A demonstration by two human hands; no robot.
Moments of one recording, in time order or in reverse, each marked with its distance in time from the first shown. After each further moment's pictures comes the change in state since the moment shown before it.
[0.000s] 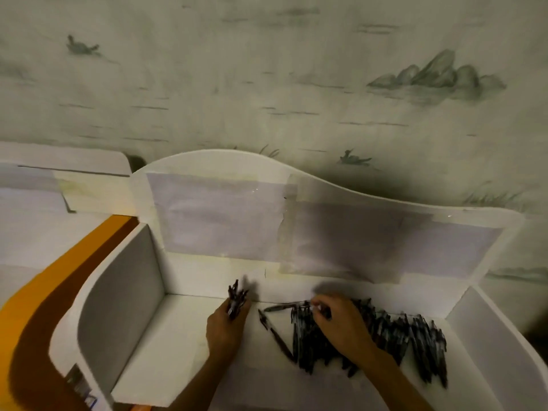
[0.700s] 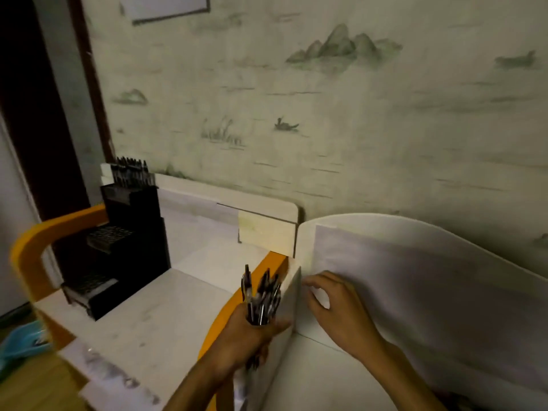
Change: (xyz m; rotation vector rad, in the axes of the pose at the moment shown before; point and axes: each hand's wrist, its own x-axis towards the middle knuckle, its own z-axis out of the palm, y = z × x) left_hand -0.020 0.092 -0.315 -0.262 -0.220 0.068; right_hand 0.065 -0.310 0.081 0.138 -0.031 -0.525
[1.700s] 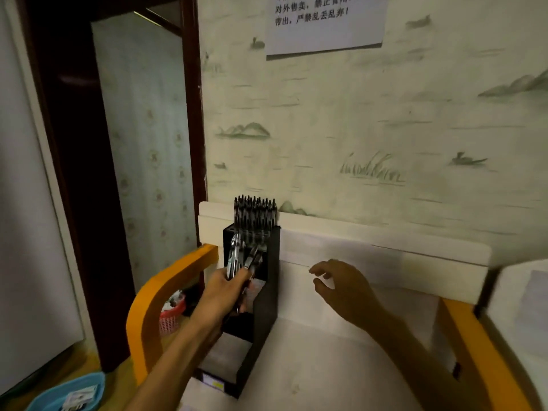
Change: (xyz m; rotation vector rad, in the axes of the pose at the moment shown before) left_hand 0.088 -0.015 -0.491 -0.003 0.228 0.050; right_hand 0.221 -0.253 0.286 -0.211 0.067 -0.007
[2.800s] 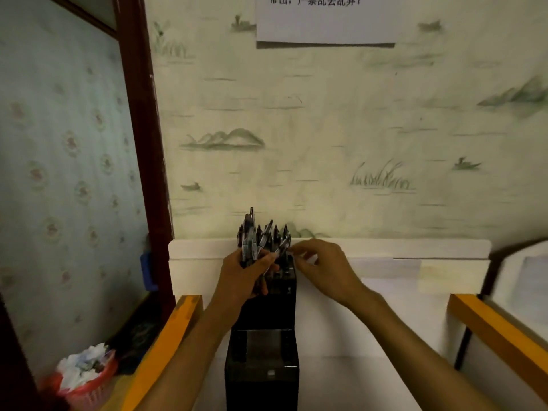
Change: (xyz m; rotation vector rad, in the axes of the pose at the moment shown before) left_hand 0.209 0.015 -0.049 -0.248 -0.375 0.190; right_hand 0.167 -0.083 0.069 -0.020 0.214 0.211
